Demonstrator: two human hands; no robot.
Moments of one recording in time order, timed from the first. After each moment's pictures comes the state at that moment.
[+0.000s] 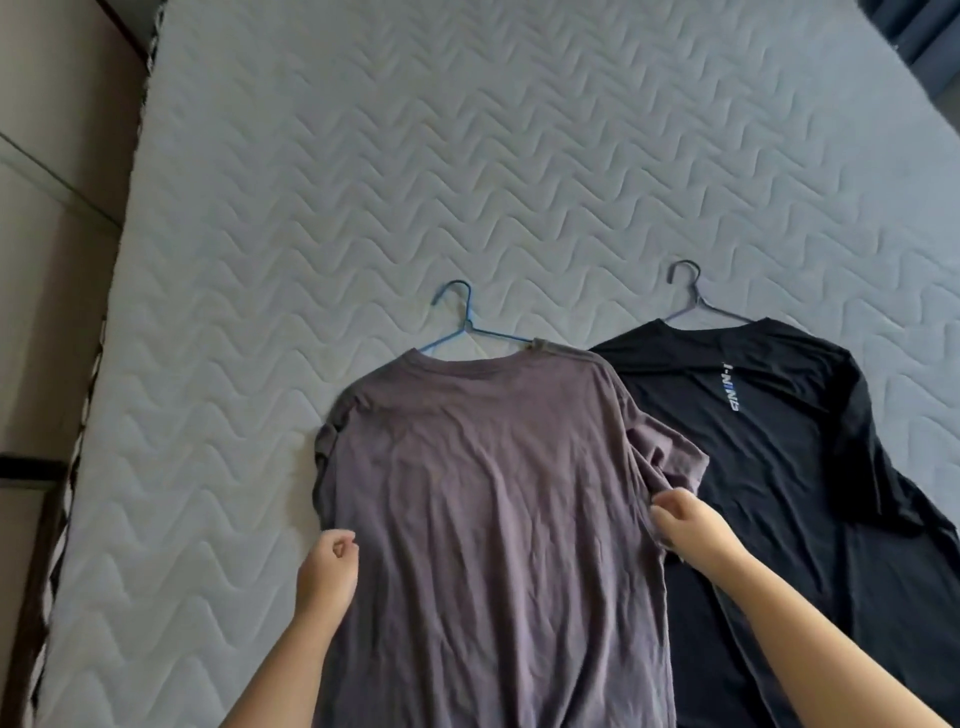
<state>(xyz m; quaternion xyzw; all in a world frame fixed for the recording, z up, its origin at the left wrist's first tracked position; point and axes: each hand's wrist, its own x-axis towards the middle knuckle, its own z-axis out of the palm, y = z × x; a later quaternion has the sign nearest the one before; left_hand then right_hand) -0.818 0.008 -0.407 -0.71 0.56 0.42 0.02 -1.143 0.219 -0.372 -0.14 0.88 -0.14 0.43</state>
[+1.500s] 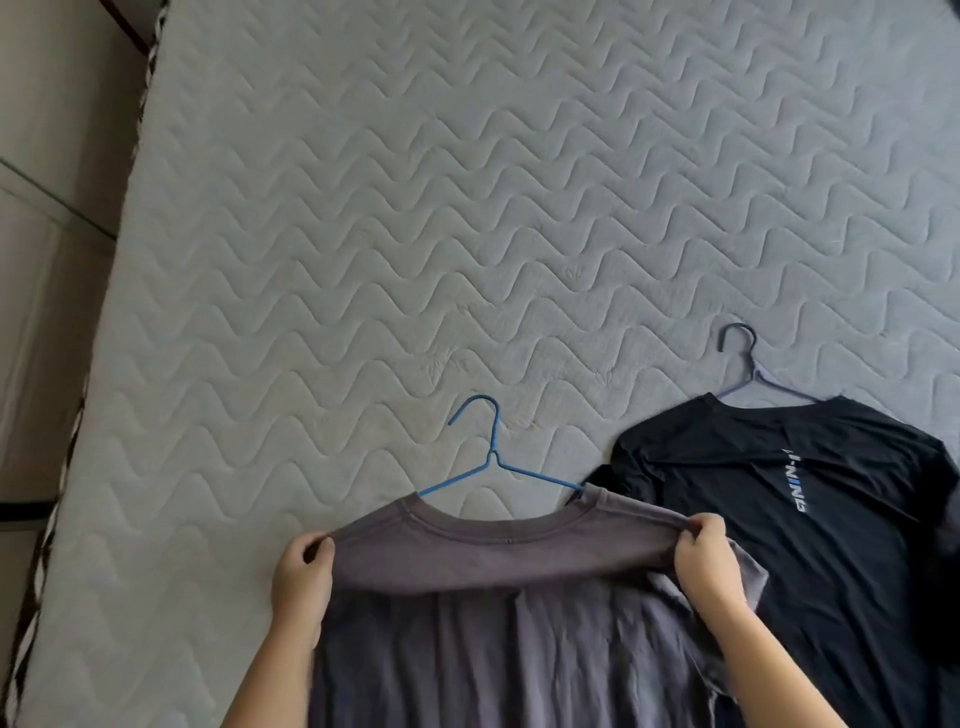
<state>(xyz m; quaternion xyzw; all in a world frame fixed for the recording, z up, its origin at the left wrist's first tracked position) -0.877 -0.101 -0.419 -0.75 0.50 0.42 -0.12 -1.188 0.112 -0.397 0.00 0.91 -0.21 0.35</state>
